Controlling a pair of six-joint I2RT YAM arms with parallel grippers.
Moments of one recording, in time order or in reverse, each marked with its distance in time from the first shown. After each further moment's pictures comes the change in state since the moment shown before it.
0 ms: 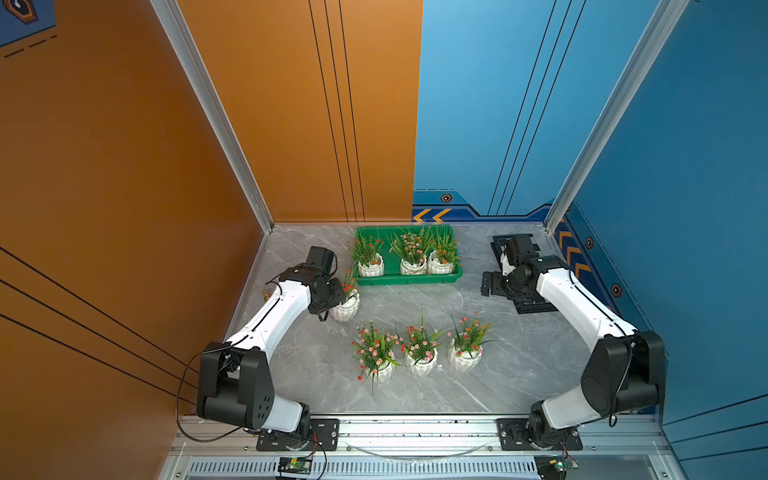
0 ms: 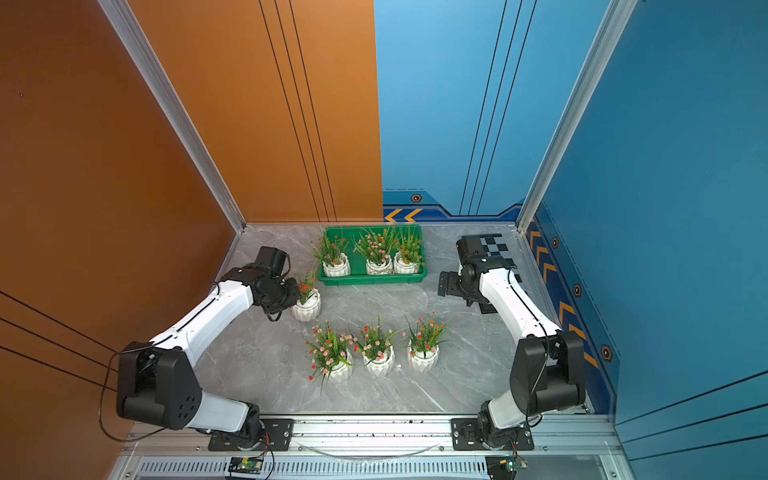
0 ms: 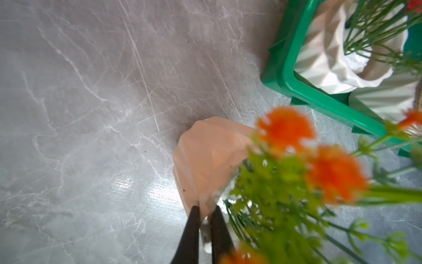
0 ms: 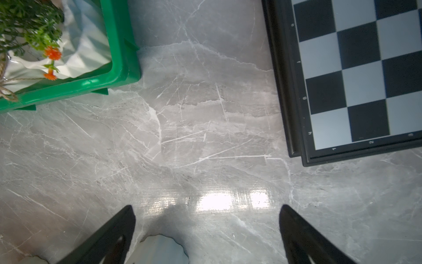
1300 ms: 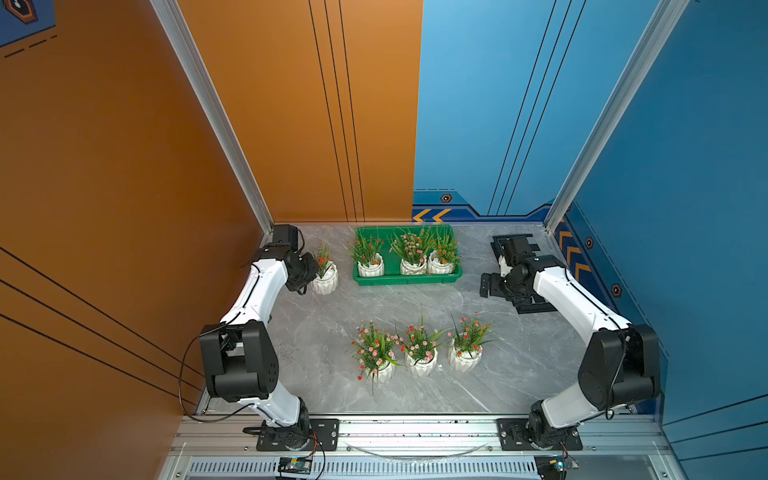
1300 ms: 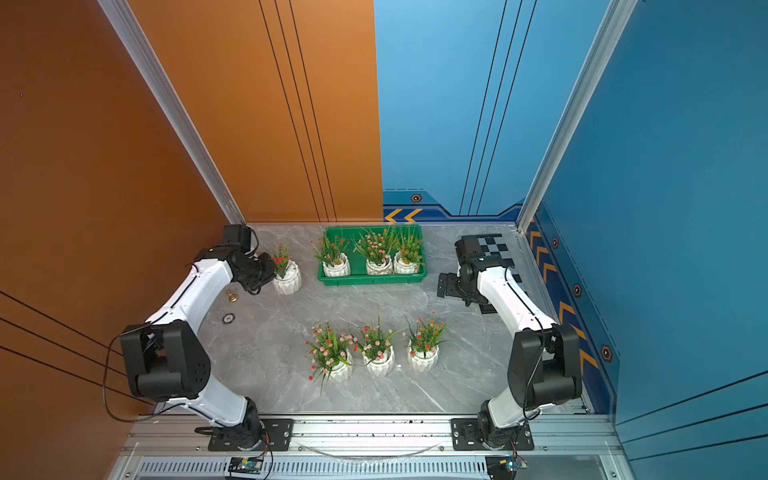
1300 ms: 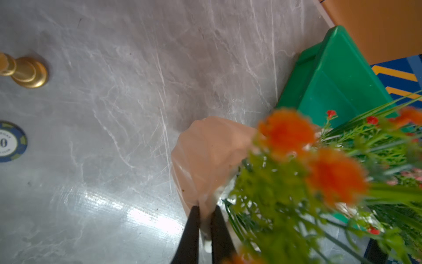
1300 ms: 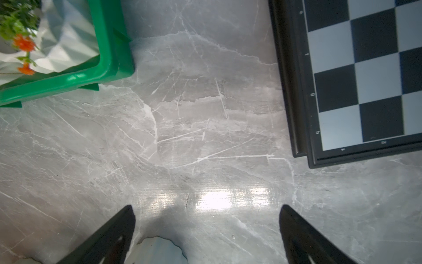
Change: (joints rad) left arm 0.246 0.185 0.270 0.013 0.119 0.035; right arm 0.000 0.046 0.003 0.000 -0.003 -0.001
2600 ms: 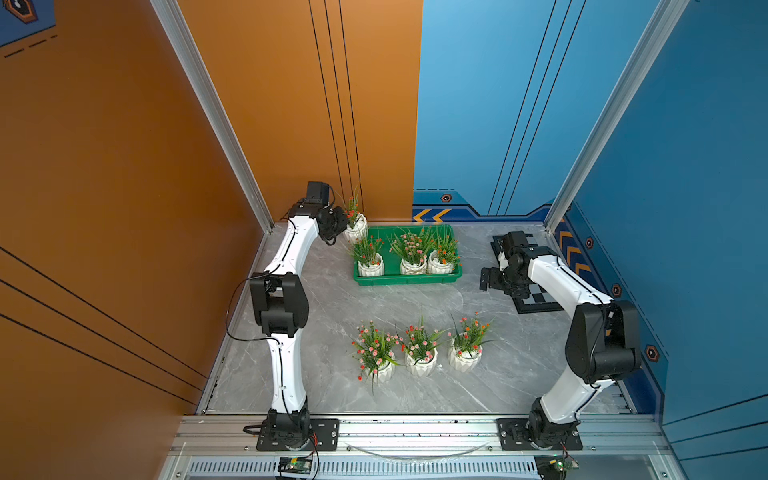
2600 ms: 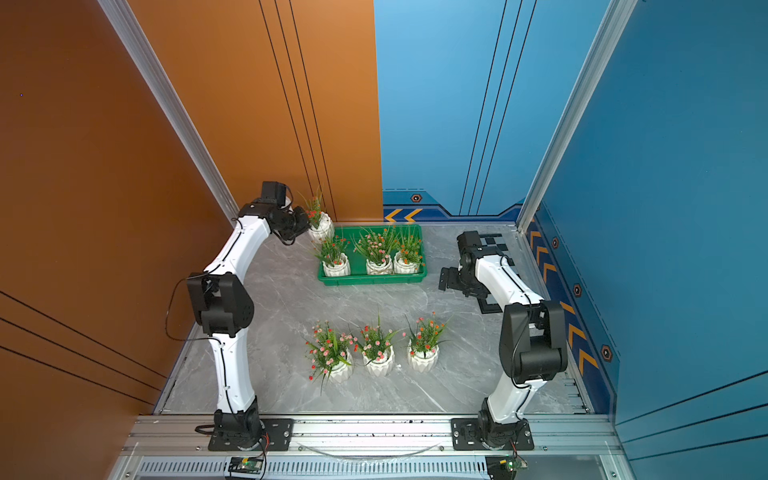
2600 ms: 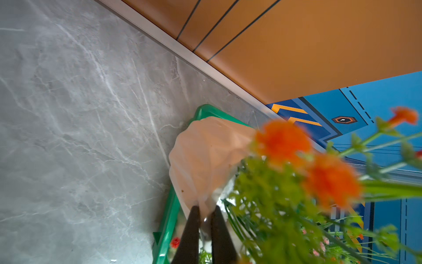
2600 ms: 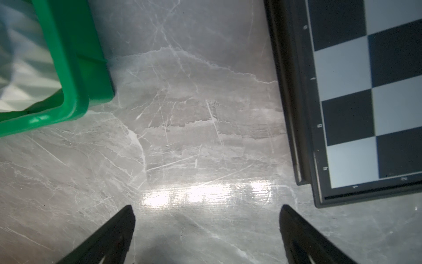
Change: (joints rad) left arm -0.158 0.572 0.793 -0.016 0.088 -0.063; right arm -0.058 0.158 0.103 0.007 -0.026 -0.009
